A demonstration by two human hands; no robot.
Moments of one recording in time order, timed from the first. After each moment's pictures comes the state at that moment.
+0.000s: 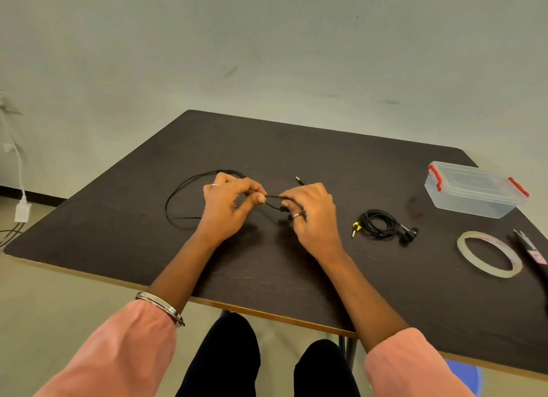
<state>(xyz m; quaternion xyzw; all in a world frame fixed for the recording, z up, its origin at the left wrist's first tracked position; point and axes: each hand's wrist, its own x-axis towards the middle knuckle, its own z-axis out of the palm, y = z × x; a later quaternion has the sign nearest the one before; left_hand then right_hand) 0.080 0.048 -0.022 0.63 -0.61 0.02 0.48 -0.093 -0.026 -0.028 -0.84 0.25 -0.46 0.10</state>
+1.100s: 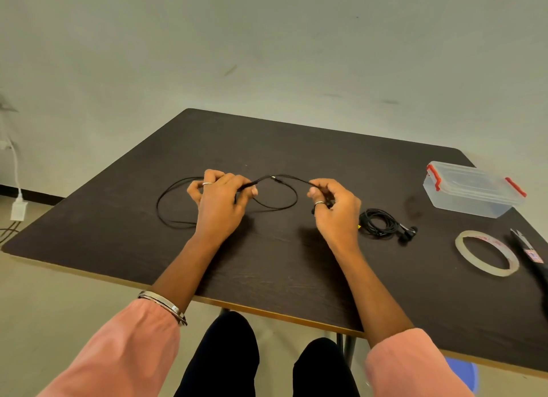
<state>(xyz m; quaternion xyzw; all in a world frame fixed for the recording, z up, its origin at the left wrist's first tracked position) 0.080 0.047 -0.025 0.72 -0.54 0.17 0.39 -0.109 -0.034 -0.019 -0.72 0.39 -0.52 0.25</state>
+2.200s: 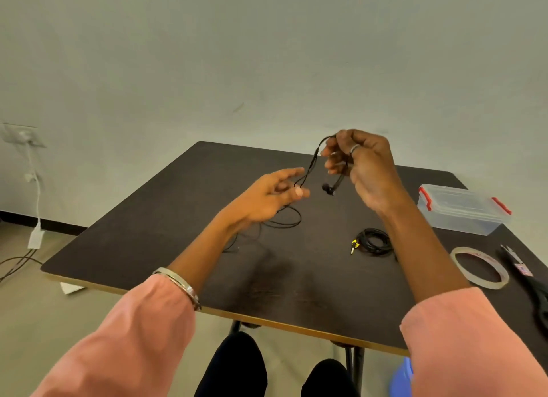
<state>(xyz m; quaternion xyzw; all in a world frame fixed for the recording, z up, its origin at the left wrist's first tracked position) 0.044 0.046 0.071 0.54 -0.64 -0.33 0.43 -0.130 -0.029 0.130 -0.67 0.24 -0.48 0.50</state>
